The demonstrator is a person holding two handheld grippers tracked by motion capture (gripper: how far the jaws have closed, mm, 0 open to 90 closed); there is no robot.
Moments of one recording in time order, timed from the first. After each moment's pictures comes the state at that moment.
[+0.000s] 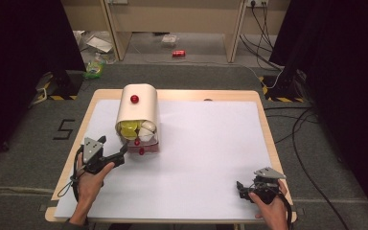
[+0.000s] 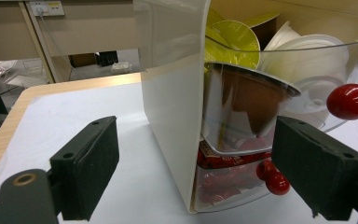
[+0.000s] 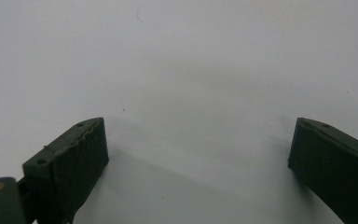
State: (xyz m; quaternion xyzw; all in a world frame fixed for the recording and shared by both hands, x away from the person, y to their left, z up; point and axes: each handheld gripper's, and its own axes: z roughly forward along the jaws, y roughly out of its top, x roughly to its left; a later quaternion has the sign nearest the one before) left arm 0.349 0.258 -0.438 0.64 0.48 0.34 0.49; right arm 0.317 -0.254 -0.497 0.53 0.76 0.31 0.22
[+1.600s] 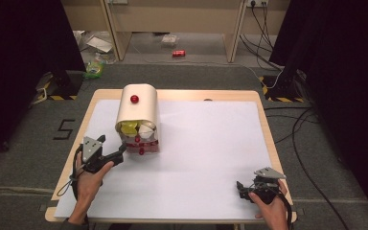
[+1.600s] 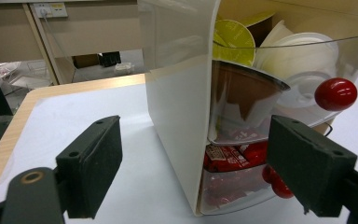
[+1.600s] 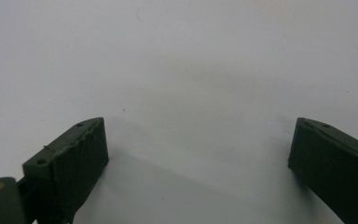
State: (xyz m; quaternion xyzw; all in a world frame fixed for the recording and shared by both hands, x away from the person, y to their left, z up) left arm 0.349 0.262 -0.436 0.64 0.48 0.34 0.49; right arm 0.317 -0.254 -0.497 0.53 0.76 0.31 0.21
